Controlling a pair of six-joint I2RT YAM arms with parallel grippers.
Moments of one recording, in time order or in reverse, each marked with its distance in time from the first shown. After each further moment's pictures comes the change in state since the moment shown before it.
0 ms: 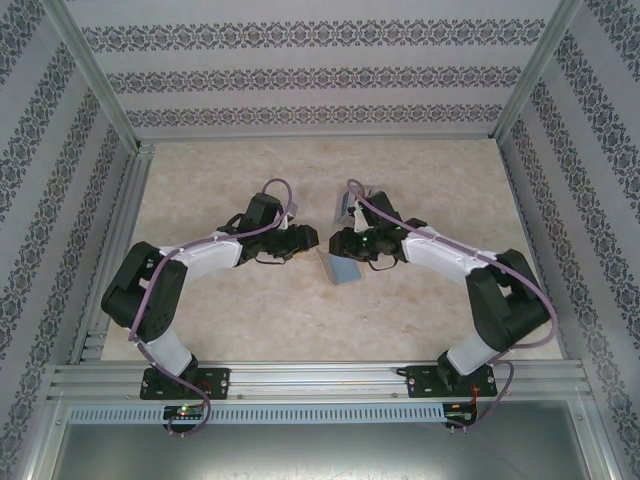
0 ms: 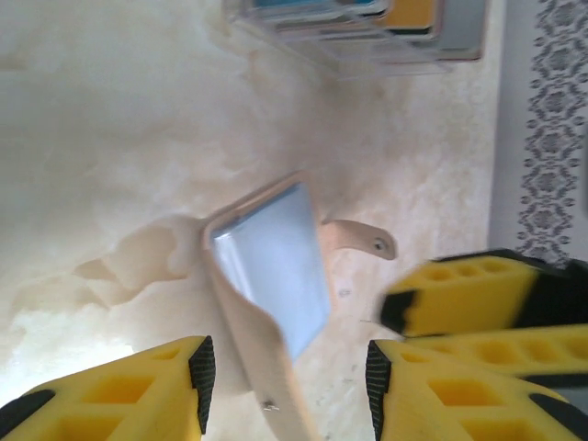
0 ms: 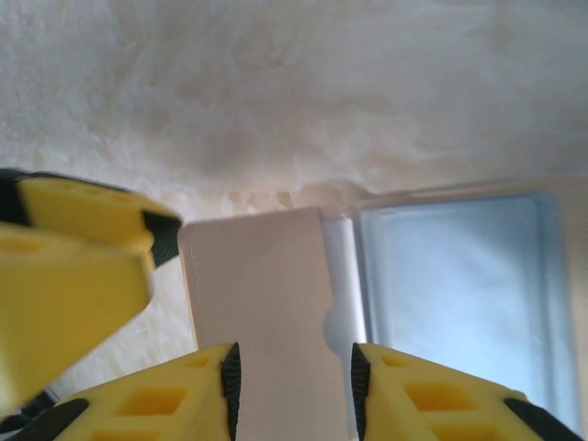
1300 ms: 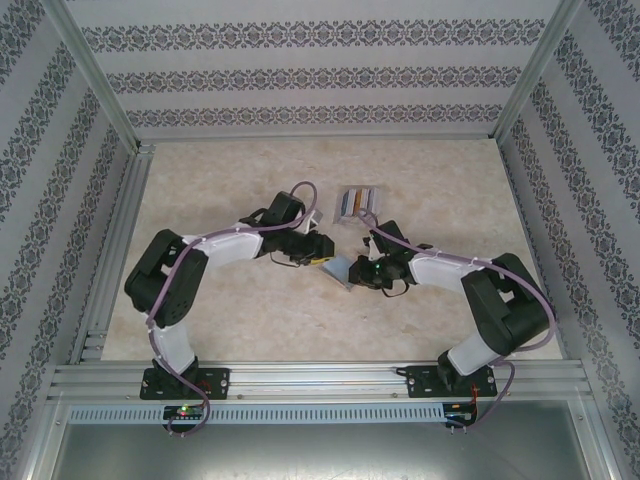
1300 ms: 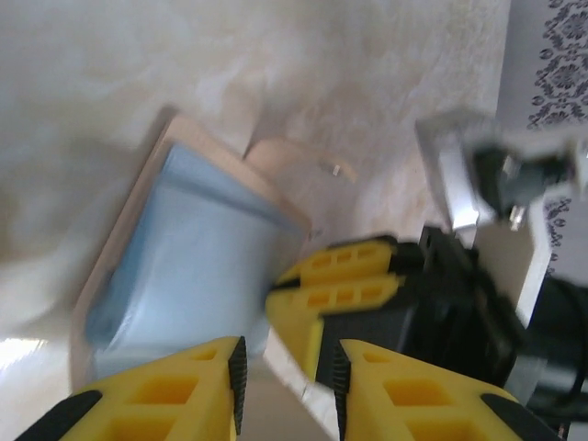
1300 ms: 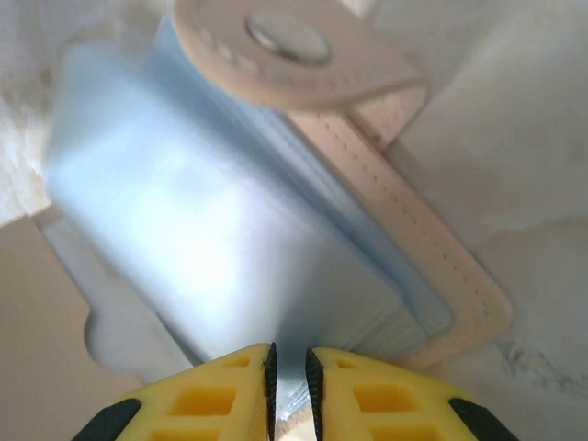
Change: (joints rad) left arm -0.079 0.108 0.136 -0.134 0.125 0.068; right arm -0.034 0.020 -0.237 0.107 0.021 0.032
